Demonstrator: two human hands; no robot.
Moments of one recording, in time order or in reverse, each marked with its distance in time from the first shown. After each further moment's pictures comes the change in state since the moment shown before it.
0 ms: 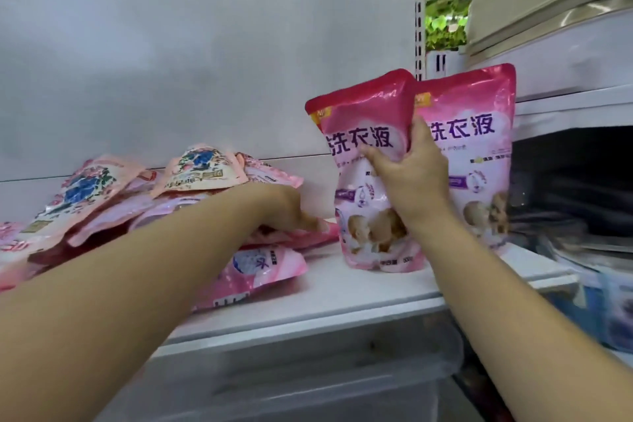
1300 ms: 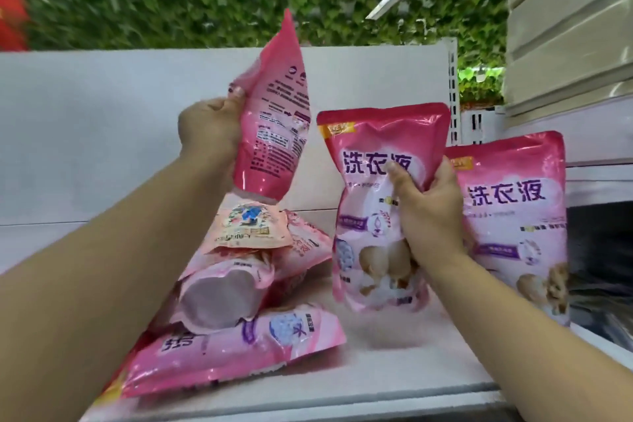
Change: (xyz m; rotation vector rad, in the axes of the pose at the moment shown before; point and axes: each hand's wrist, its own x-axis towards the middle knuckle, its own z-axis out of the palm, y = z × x) left_hand -0.040 -0.069 -0.078 -1.593 1.188 0.011; right_hand 0.018 -0.009 0.028 0.334 0.085 0.039
